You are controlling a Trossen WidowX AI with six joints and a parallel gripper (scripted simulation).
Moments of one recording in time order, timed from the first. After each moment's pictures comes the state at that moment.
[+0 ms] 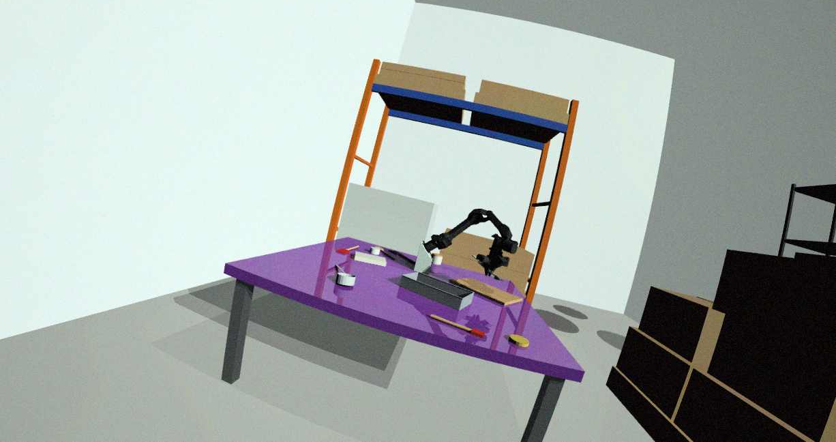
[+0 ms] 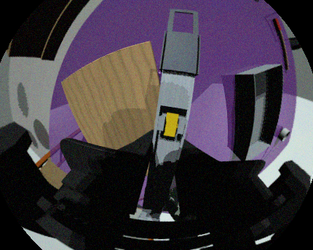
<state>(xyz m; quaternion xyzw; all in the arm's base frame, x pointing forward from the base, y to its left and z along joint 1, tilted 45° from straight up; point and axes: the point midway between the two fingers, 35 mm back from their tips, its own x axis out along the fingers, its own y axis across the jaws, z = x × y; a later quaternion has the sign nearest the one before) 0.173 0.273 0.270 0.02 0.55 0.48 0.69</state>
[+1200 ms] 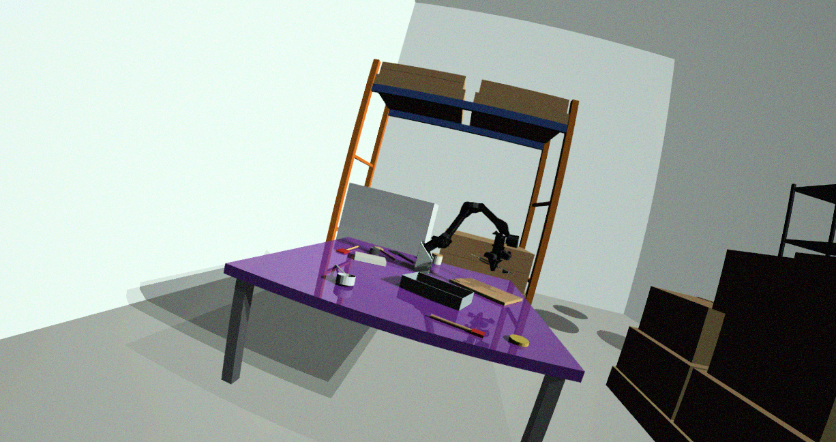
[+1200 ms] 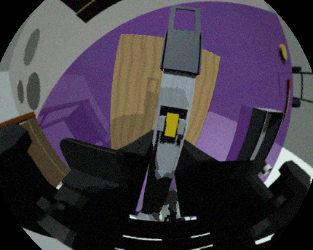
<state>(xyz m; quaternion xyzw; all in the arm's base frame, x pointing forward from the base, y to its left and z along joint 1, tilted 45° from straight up) 0.065 0.275 0.305 -0.08 0.42 0.58 0.69</state>
